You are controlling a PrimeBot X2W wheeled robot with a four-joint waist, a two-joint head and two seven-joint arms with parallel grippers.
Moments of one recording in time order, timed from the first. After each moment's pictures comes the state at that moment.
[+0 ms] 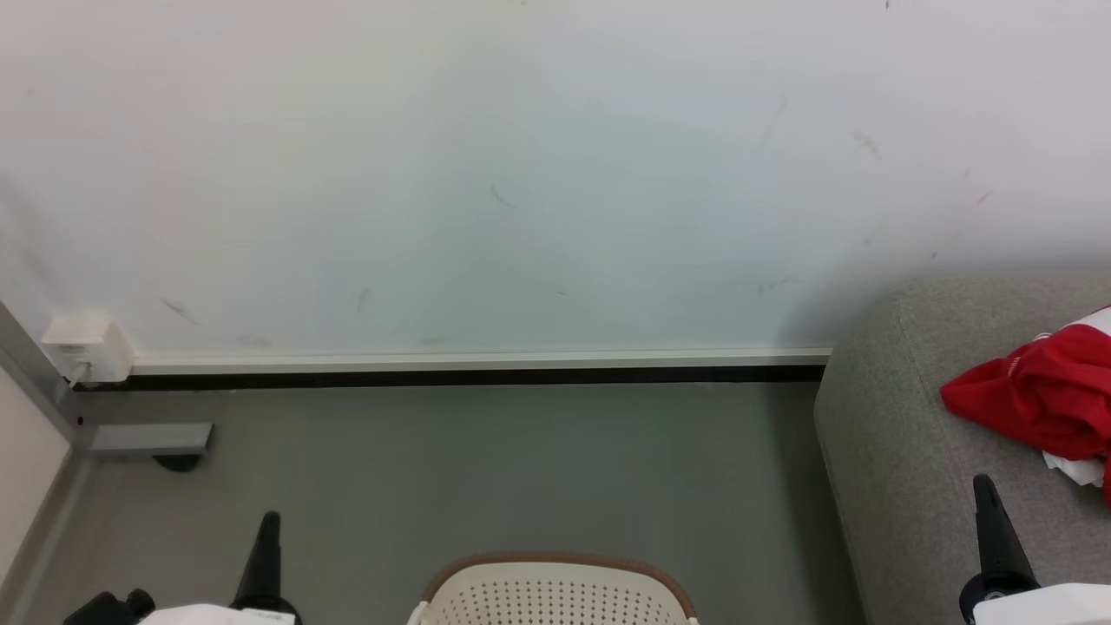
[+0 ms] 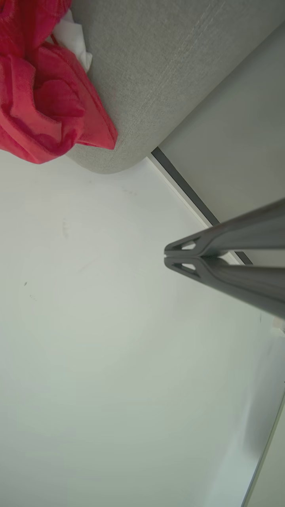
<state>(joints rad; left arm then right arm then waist) -0.06 0.07 0.07 0.30 -1.03 -0.06 -0.04 -0.07 -0.08 -0.03 0.24 1.07 0.13 -0.04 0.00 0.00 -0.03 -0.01</state>
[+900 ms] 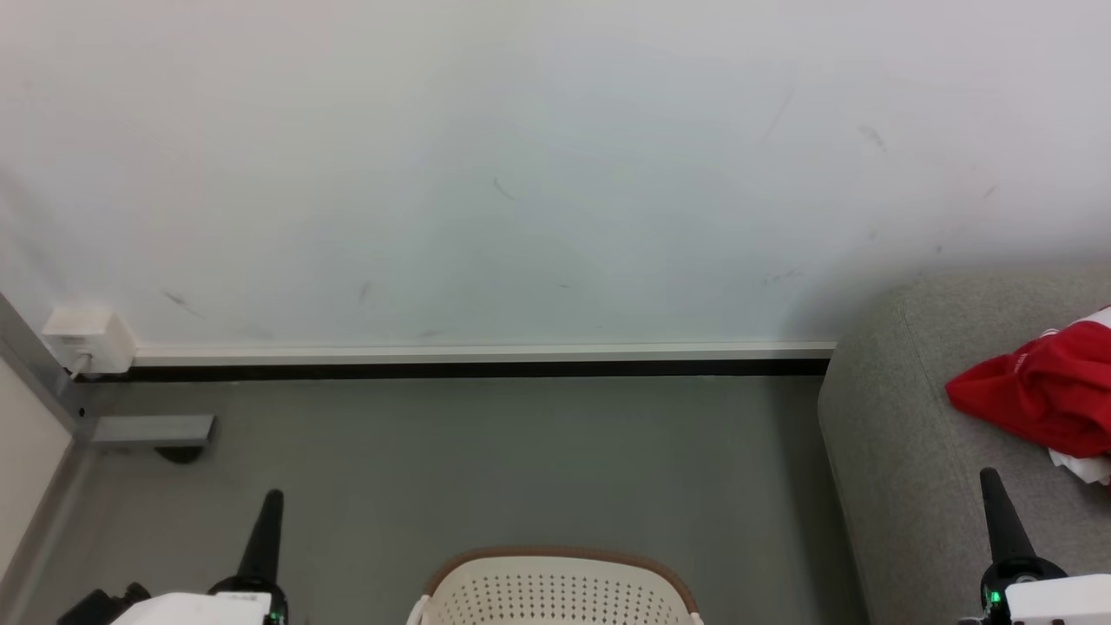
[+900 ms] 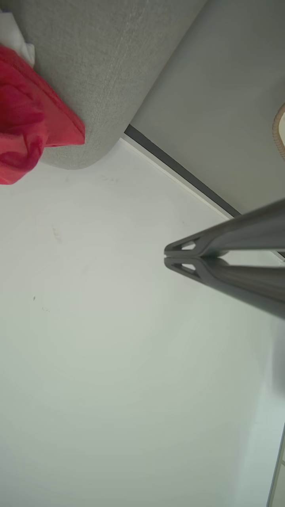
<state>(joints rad) -0.08 0.06 0.09 0.28 -1.29 -0.09 0.03 -0.09 -0.07 -0.07 0.25 1.31 0.13 0.03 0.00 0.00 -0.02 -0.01</state>
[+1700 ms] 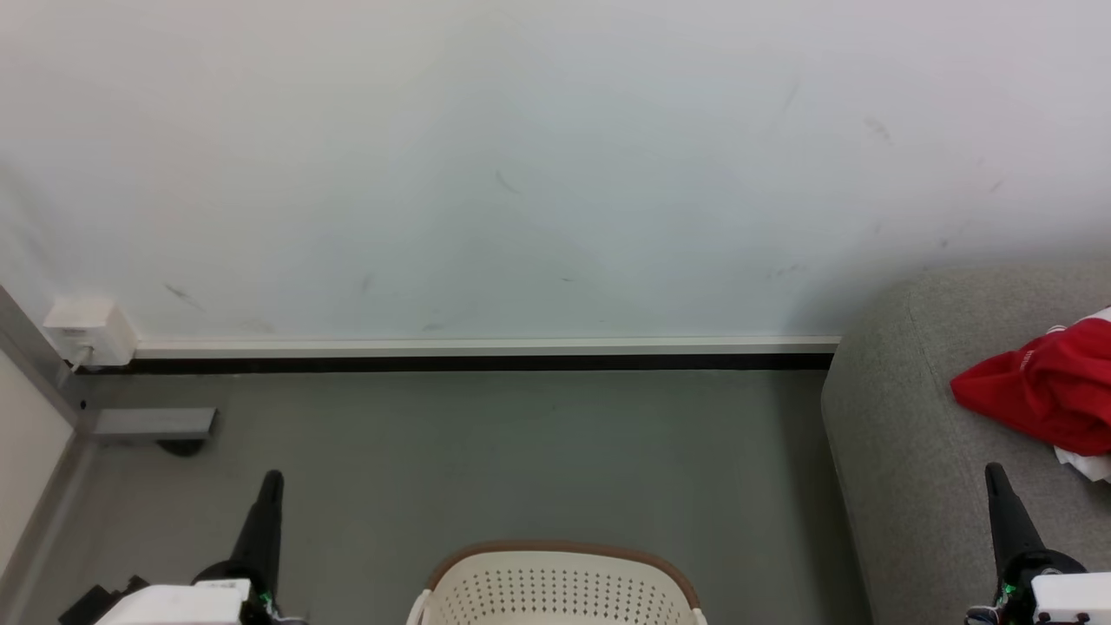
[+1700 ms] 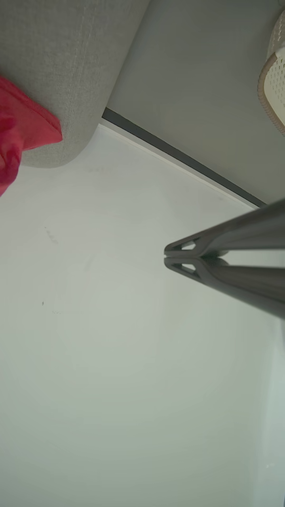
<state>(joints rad) -0.10 0.05 0.11 0.26 -1.47 -0.11 0.08 -0.10 -0.06 -0.10 0.25 1.49 0.13 0.08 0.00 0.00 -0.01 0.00</state>
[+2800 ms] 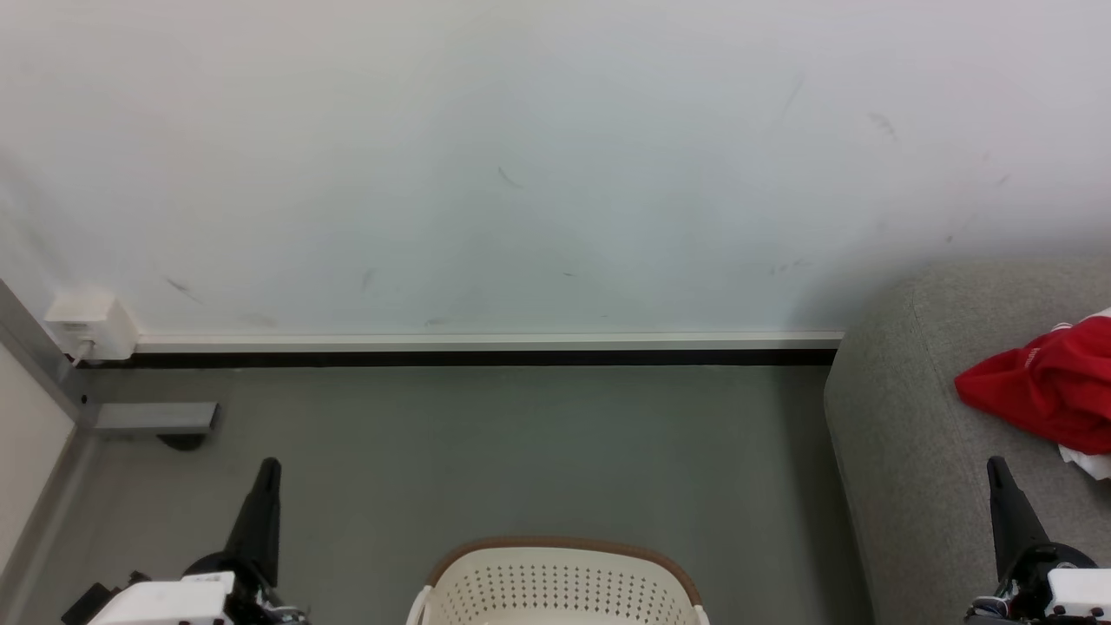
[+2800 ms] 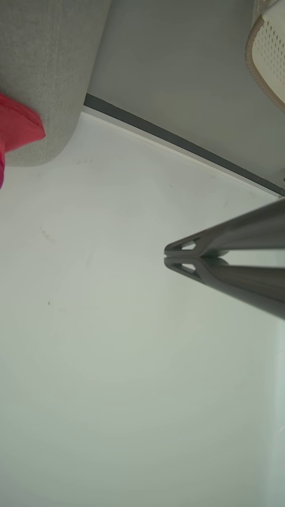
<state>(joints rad) -0.11 0.05 0.12 0.25 -1.61 -0.13 0.11 -0.11 -0.05 -0.11 0.25 1.61 0.13 0.11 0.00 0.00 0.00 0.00</state>
